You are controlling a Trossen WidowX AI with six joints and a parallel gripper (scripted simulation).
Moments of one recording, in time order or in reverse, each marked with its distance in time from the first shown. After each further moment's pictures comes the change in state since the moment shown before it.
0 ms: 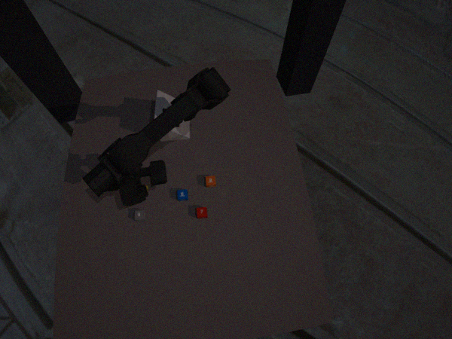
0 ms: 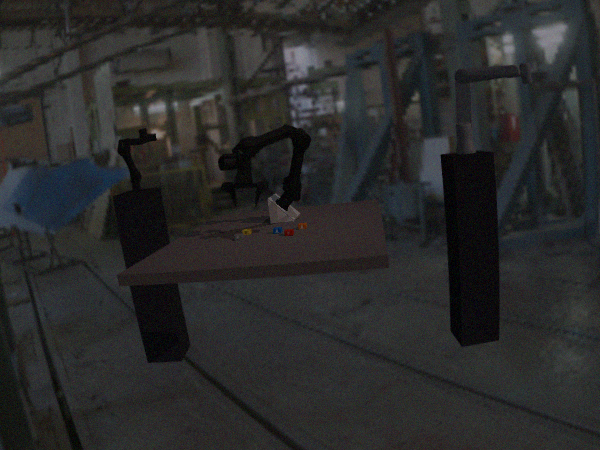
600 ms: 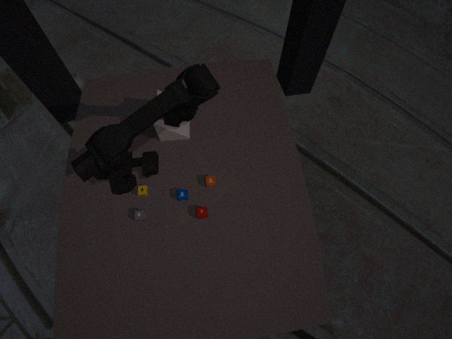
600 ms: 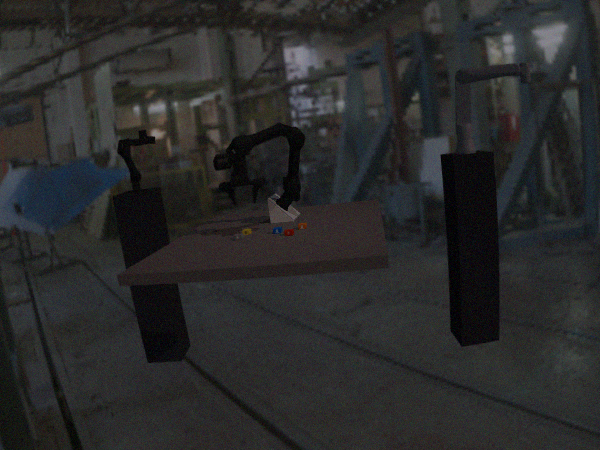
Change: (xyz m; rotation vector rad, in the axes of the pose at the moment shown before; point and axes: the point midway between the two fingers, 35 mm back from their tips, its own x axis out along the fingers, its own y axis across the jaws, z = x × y) arm -0.005 -0.013 -0.032 0.097 0.001 0.092
